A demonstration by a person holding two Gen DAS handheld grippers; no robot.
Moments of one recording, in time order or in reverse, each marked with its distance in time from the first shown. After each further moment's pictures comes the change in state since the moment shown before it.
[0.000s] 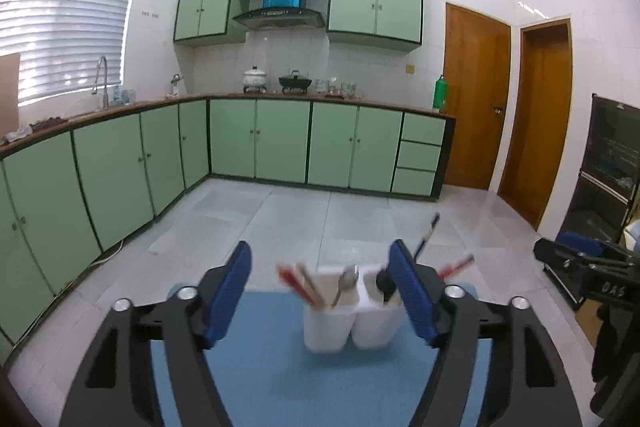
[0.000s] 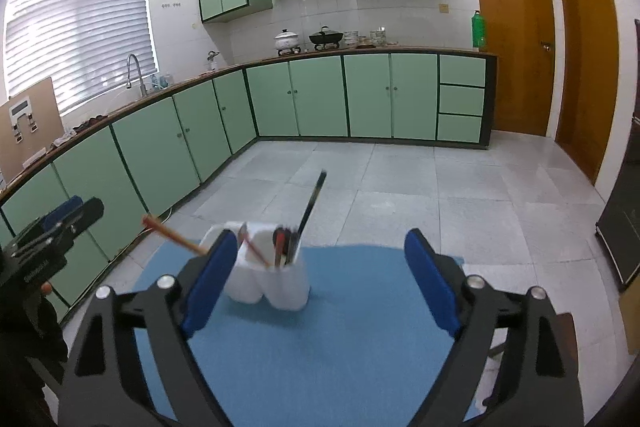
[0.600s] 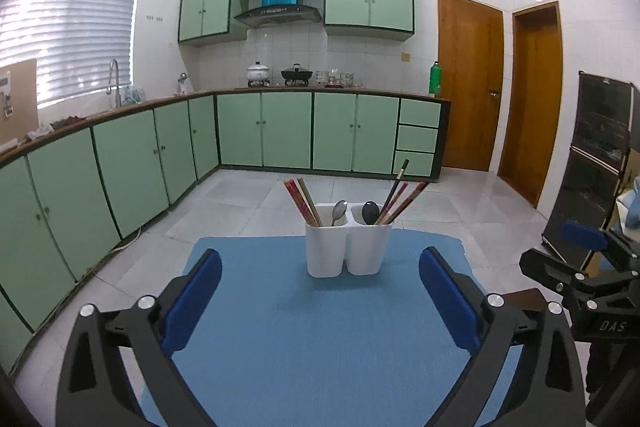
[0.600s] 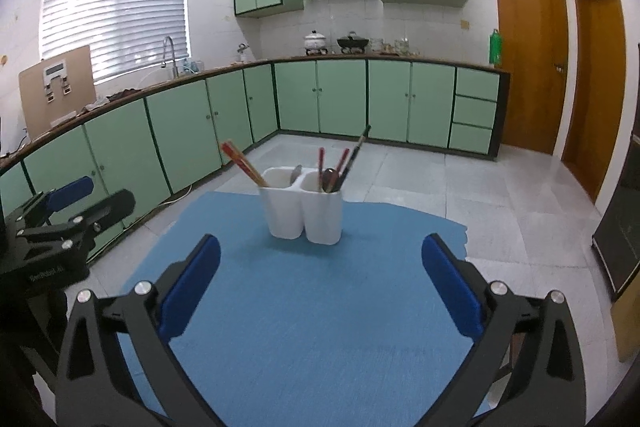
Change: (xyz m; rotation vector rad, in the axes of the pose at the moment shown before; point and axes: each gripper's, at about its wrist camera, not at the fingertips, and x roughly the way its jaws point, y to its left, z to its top) left arm -0.125 -0.018 -0.063 0.046 0.018 0.027; right arm -0.105 0.058 -0.086 -0.101 -0.028 0.040
